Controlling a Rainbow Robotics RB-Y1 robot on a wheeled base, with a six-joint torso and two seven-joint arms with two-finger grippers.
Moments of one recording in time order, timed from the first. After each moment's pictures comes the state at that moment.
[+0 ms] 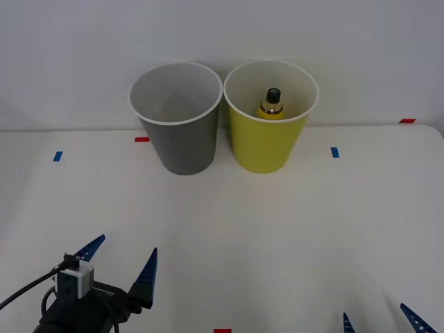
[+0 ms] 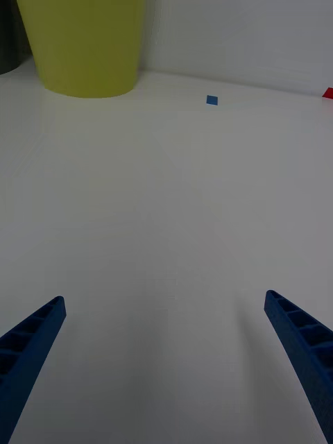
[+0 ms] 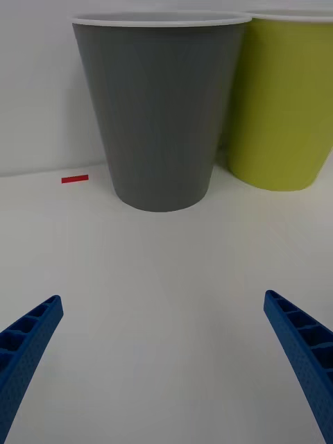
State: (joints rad) right arm 0.94 -0.43 0.26 -1.94 -0.29 -0.39 1.76; left arm 0.76 0.42 -0.31 -2.22 0.09 -0.04 -1.50
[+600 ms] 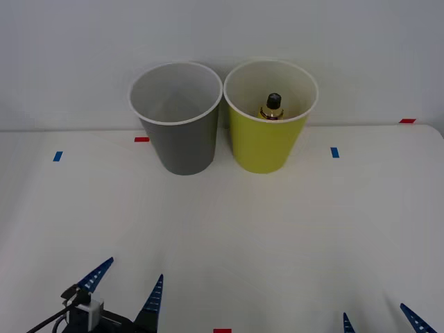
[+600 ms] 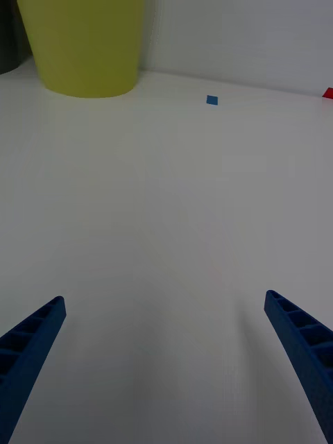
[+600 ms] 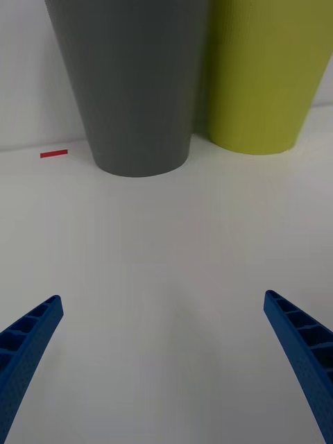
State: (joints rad) right arm 0.94 -0.43 0.26 -1.94 -0.29 -0.39 1.76; left arm 0.76 0.43 -0.36 -2.00 0.07 -0.28 -1.54
